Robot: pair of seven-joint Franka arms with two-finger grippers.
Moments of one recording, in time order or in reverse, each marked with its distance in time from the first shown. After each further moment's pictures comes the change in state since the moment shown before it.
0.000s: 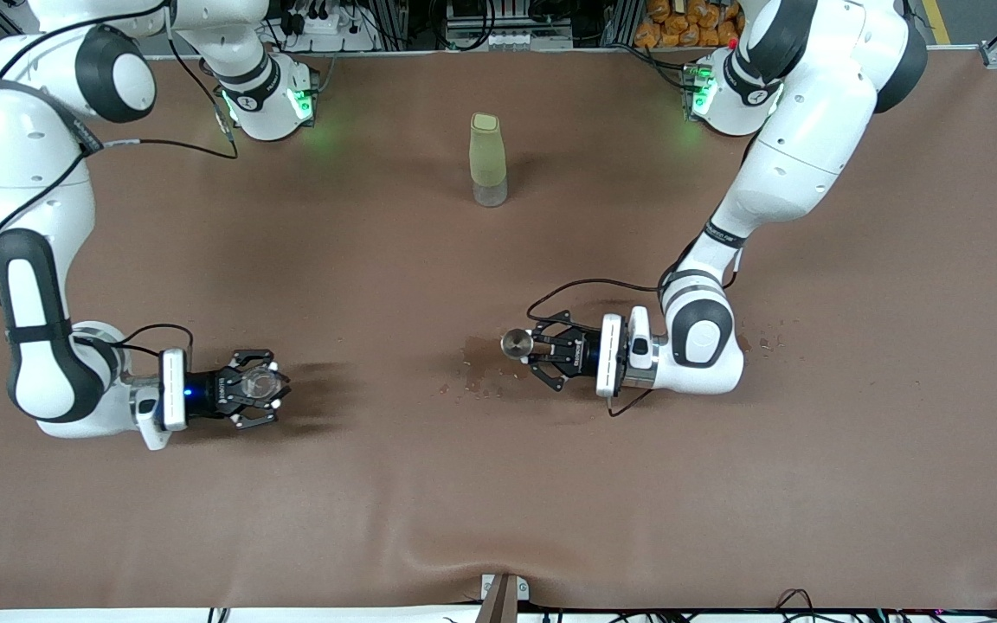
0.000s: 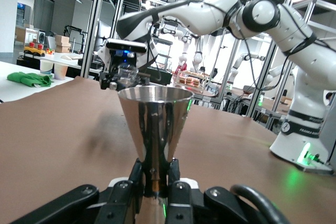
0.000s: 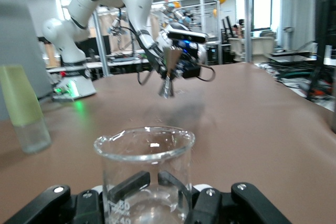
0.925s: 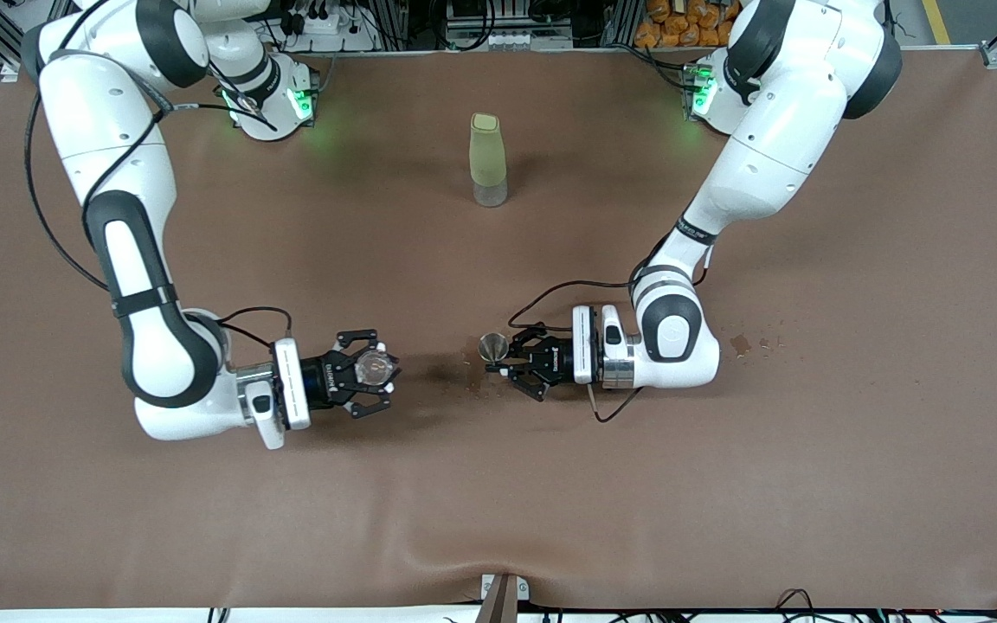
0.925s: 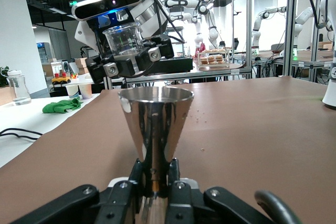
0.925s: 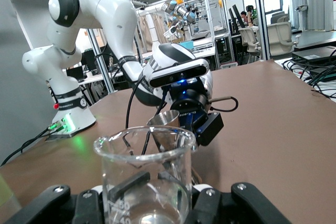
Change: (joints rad) left arm -0.077 0.031 0.003 0.047 -0.084 0.160 0.313; right arm 0.269 -0.078 0.013 -0.003 0.143 0.183 0.239
